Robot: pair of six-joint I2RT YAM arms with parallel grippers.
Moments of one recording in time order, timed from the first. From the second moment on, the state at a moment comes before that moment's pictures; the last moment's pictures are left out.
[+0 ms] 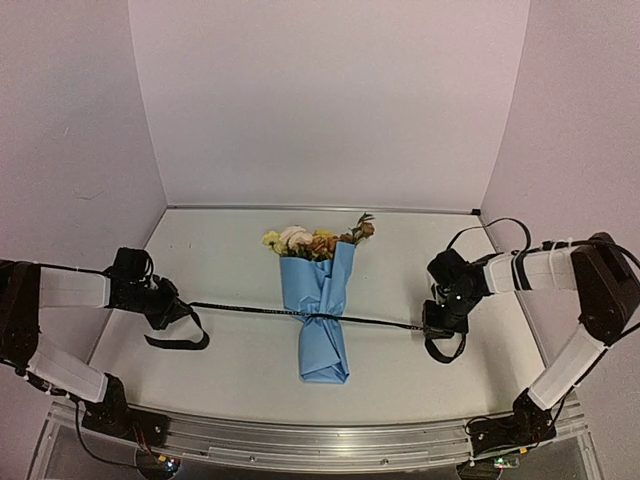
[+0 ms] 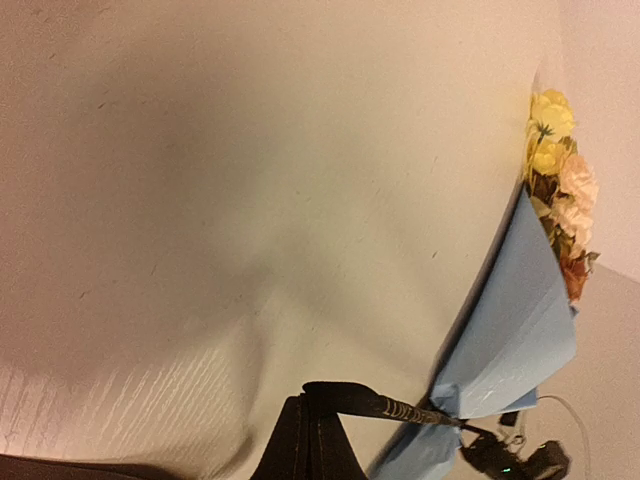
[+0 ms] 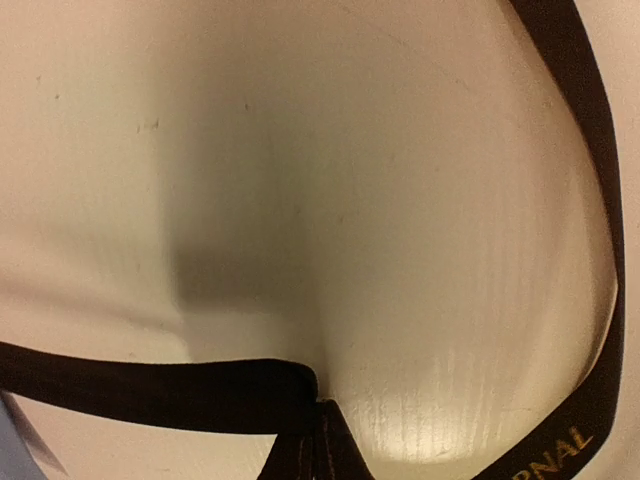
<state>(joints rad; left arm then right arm) -0.08 1.35 0.52 -0.14 0.45 -0.97 0.49 1.63 0.85 -0.58 -0.04 0.62</state>
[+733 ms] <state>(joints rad) 0.19 1.41 0.59 -0.35 0.57 -0.83 0.38 1.26 0.58 -0.48 -0.17 0.76</state>
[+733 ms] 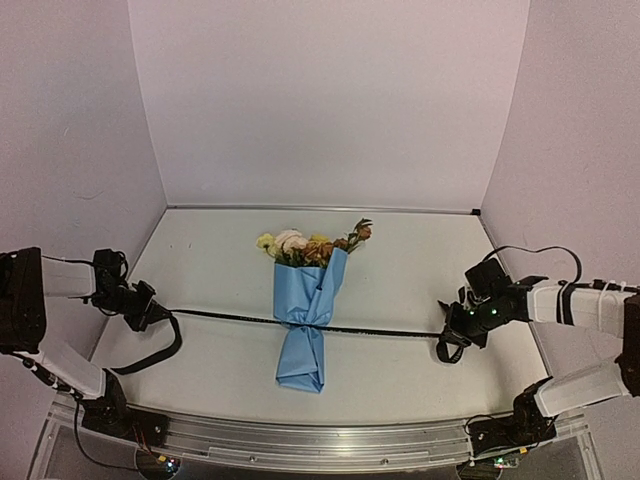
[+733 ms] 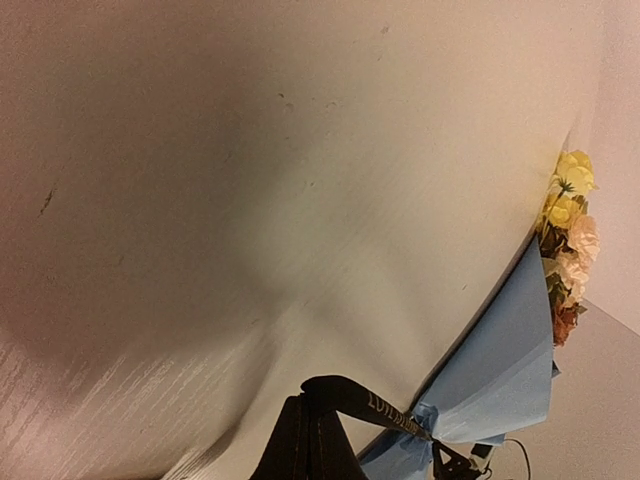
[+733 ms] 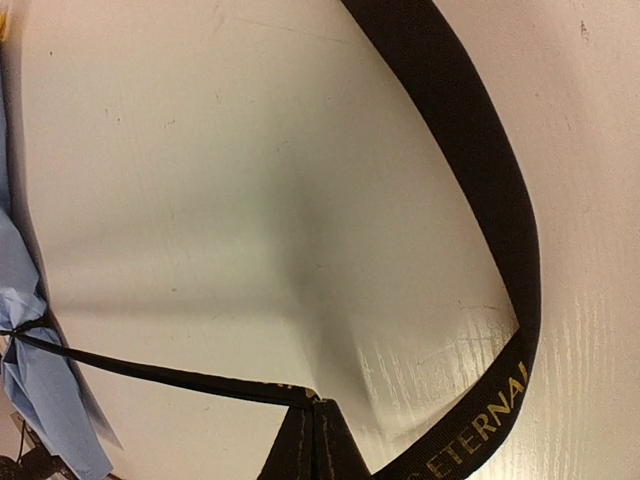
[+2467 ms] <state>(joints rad) -0.77 1.60 0.74 -0.13 0.17 0.31 0.78 1.67 0.96 -0.55 -0.20 -0.05</state>
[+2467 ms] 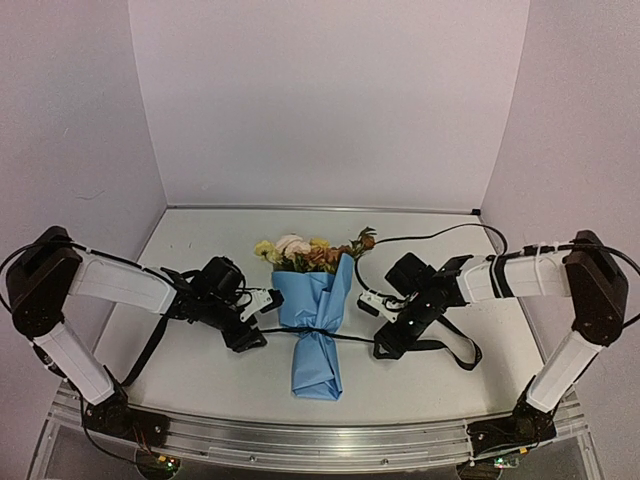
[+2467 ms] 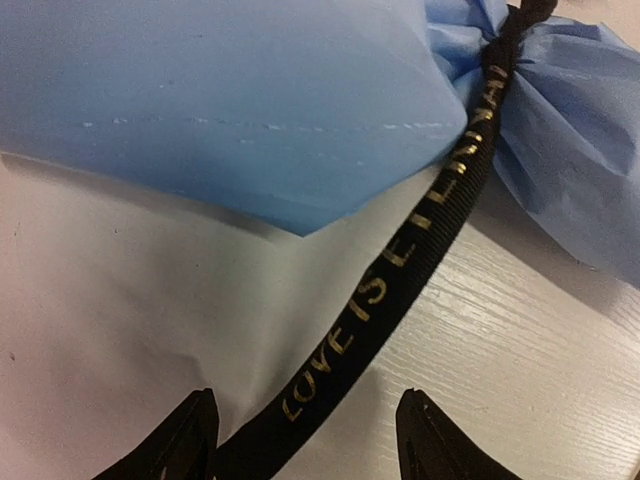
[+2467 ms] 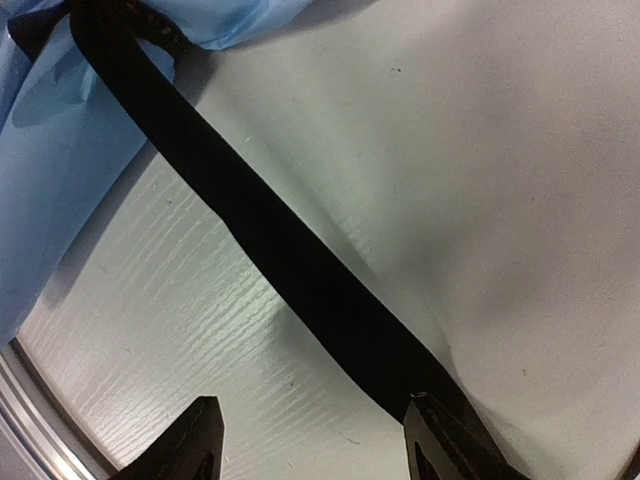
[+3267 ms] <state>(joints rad) -0.98 1.63 0.81 -0.03 -0.01 0.27 0.86 1.64 0.83 -0.46 0.01 0.00</state>
